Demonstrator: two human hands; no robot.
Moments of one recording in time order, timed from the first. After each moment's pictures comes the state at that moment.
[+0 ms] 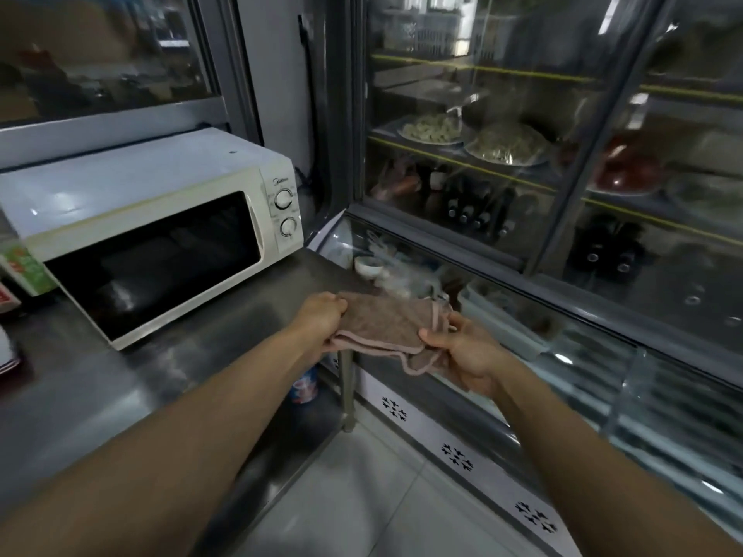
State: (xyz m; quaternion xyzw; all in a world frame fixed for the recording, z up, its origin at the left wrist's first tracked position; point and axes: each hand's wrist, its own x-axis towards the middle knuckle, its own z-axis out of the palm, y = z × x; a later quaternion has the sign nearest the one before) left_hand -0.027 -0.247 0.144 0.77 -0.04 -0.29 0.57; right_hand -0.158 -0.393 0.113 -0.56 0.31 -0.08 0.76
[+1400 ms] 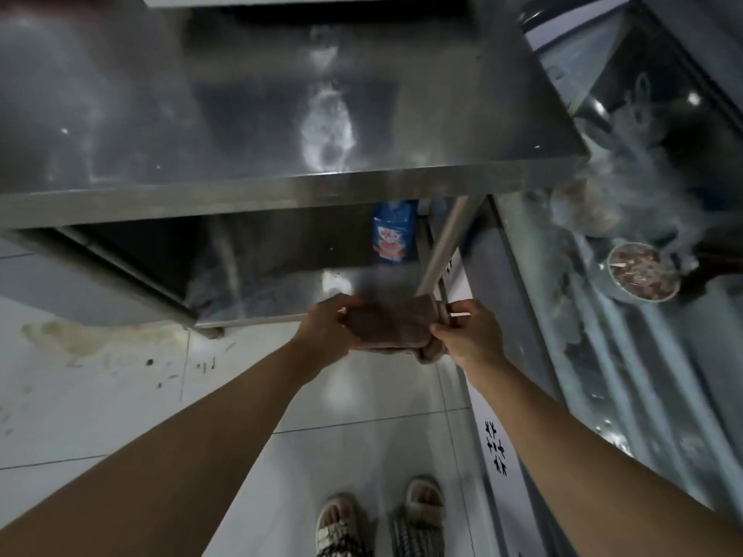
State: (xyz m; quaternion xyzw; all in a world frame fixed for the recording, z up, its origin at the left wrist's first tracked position) left_hand -0.047 -0.267 -0.206 0.81 0.17 -0.22 0.51; right_hand -0.024 -0.464 -0.245 -0.83 0.22 0.13 0.50
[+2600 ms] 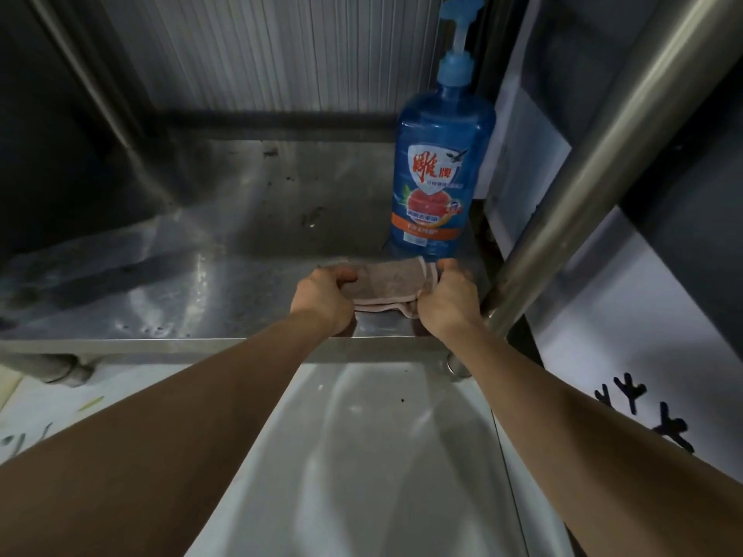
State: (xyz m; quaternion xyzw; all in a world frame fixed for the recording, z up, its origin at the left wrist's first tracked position) left_hand 0.156 -0.244 -0.650 0.90 0.21 -0.05 0.37; right_hand 0.187 -0.403 -0.651 -0.93 0.05 0.05 0.35
